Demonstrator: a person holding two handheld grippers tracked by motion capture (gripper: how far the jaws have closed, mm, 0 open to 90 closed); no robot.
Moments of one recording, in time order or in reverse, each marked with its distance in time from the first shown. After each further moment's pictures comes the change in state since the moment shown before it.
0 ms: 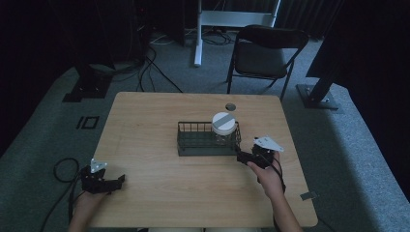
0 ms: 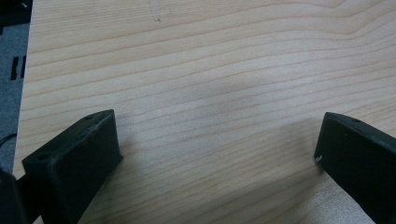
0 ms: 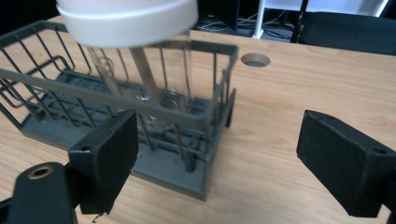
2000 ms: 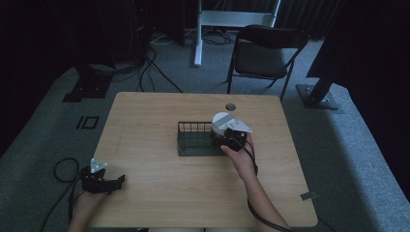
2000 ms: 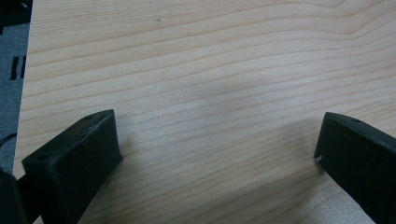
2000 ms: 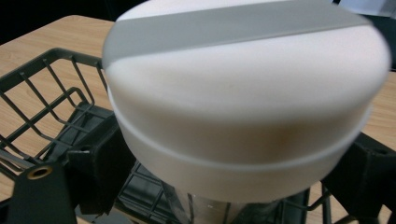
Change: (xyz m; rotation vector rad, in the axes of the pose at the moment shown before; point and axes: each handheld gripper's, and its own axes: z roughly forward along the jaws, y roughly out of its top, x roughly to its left) left arm 0.000 0.000 0.000 0.000 0.000 0.000; right arm 0.055 0.041 0.069 0.032 0.013 -0.025
